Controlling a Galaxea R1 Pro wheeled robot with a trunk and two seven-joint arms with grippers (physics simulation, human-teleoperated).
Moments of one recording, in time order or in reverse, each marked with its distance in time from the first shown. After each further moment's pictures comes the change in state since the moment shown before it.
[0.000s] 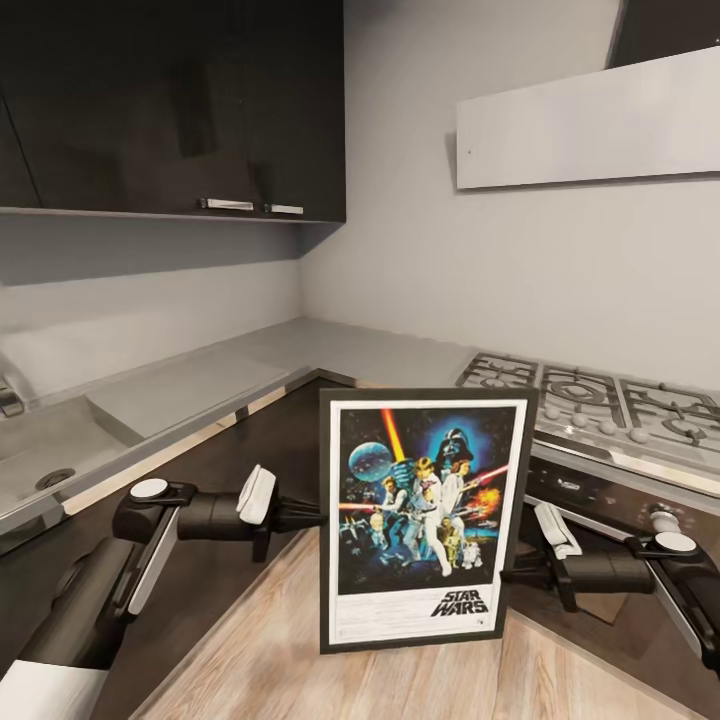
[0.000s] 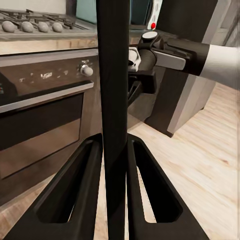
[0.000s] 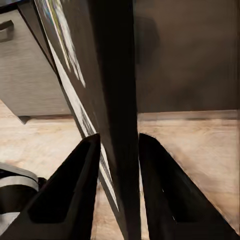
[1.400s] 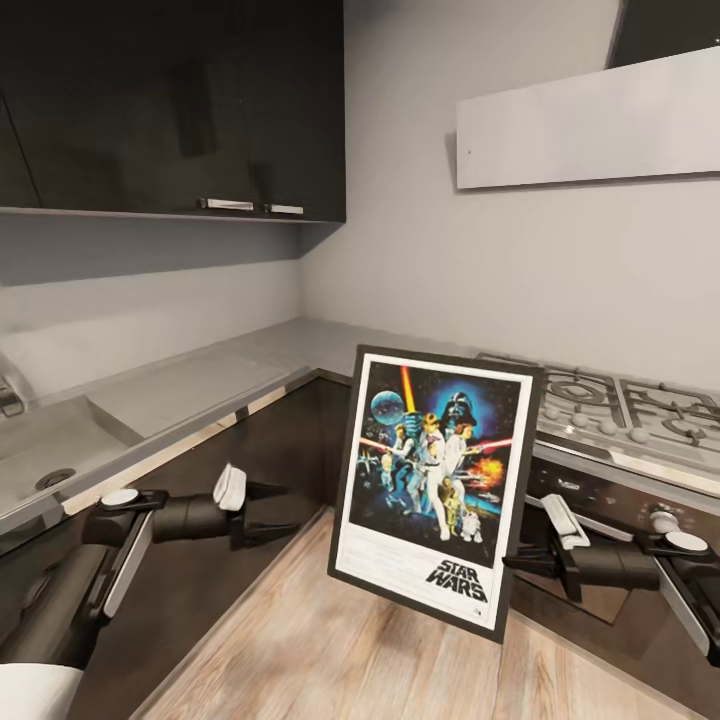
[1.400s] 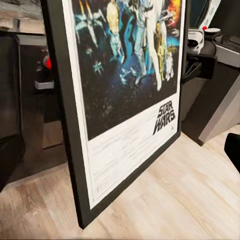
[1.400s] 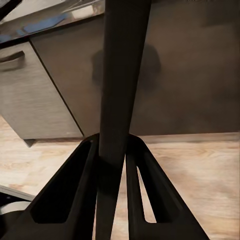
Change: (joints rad) left arm 0.013 0.052 0.105 0.106 -0.015 -0.011 0.069; right arm 0.001 -0.012 -0.012 0.001 -0.115 0.012 0.002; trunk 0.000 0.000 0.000
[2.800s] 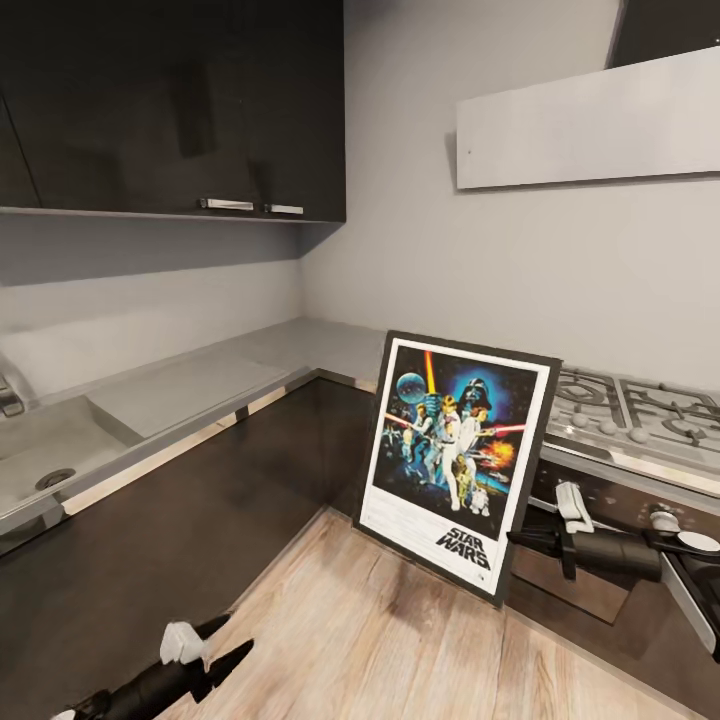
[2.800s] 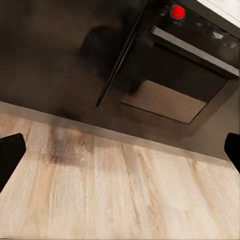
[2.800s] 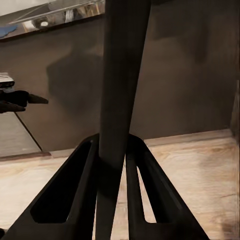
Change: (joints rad) left arm 0.311 -0.007 0.148 0.612 0.180 -0.682 0.287; right arm 0.000 0.006 -0.063 0.000 0.003 -0.011 -0.158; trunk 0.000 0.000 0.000
